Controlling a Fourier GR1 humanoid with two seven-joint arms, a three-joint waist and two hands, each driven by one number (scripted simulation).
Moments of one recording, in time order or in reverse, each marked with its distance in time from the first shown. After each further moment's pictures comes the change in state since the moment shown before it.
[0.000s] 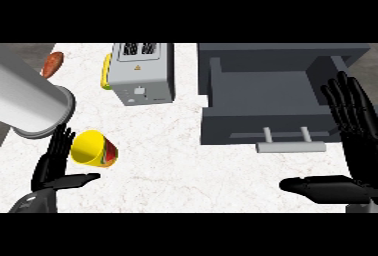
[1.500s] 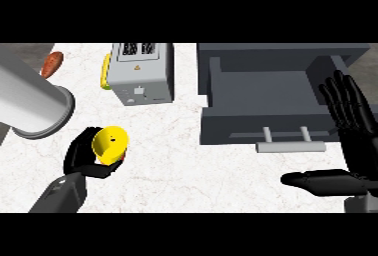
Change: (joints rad) left arm -0.074 -0.127 -0.006 -0.044 0.069 -0.194 0.048; right arm -0.017 -0.010 -0.024 0.064 -0.019 0.023 -0.024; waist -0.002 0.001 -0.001
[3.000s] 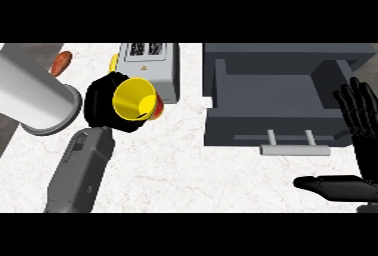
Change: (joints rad) left arm -0.113 -0.159 -0.107 -0.575 0.066 0.225 0.165; right arm 0.052 -0.021 -0.055 -0.004 -0.014 0.017 -0.027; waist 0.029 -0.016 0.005
